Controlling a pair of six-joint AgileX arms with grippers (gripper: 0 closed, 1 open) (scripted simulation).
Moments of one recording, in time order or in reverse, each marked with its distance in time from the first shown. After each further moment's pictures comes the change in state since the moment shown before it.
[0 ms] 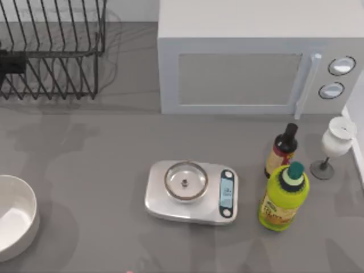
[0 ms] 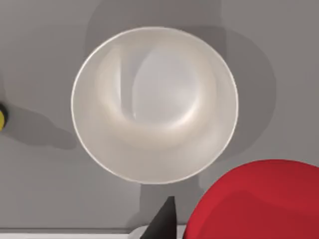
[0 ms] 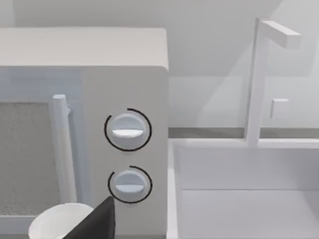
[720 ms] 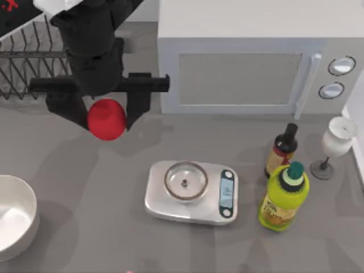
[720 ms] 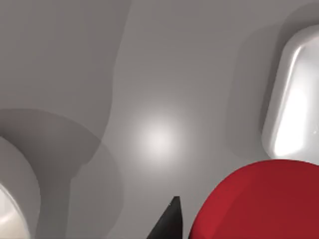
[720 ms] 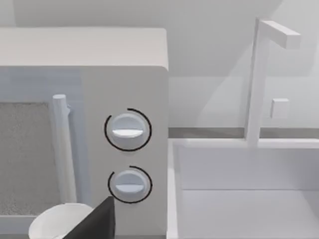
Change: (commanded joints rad) left arm -0.376 0.306 0.022 0.261 0.003 -0.368; right arm 0.000 0.000 0.000 0.000 0.000 0.000
